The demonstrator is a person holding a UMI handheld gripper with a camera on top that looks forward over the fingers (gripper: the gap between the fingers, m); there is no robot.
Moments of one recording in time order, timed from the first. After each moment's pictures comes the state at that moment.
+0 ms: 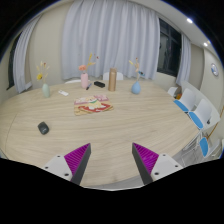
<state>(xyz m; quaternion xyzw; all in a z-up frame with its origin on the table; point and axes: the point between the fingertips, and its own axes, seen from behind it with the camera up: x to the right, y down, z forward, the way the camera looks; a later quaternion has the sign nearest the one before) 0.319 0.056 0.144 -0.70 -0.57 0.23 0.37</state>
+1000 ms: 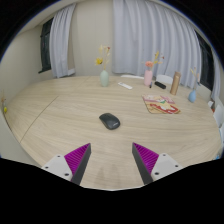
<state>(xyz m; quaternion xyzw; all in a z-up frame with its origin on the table) 0.270 -0.249 0.084 -0.59 -0.69 0.32 0.28</state>
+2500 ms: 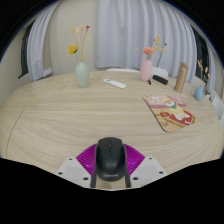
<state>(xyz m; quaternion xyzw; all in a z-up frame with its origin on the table) 0.041 -0.248 -0.010 -0.65 -0.64 0.28 0.30</state>
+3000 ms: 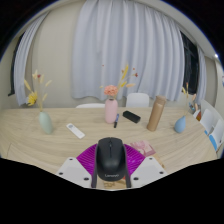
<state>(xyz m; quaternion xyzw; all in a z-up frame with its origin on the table) -0.092 -0.066 0.146 -0.64 -0.58 0.31 0.40</state>
